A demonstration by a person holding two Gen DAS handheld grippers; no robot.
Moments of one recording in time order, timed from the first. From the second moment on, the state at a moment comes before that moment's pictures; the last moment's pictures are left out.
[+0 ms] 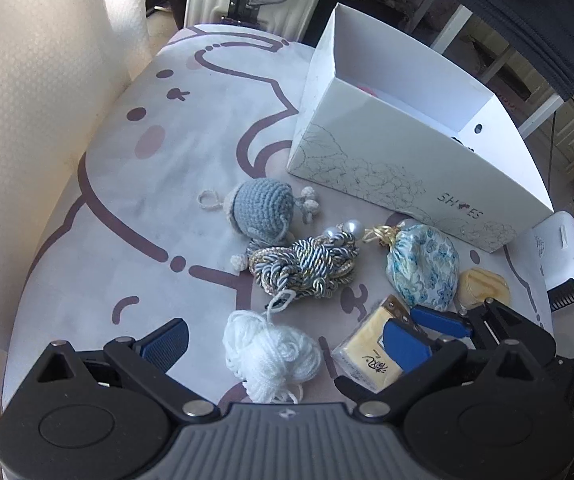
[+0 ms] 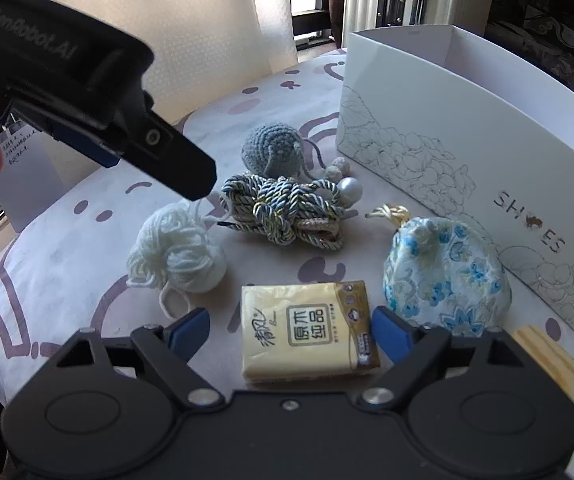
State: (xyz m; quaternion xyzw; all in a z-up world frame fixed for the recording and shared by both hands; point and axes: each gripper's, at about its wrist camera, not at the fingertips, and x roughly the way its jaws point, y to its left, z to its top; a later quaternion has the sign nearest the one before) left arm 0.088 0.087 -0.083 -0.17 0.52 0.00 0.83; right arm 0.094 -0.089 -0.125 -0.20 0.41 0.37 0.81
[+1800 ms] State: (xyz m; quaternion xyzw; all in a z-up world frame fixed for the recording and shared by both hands) left arm 0.102 0.062 -0.018 -0.06 0.43 0.00 0.90; right arm 0.139 -0.140 -0.023 -0.10 0.42 0.28 0.86
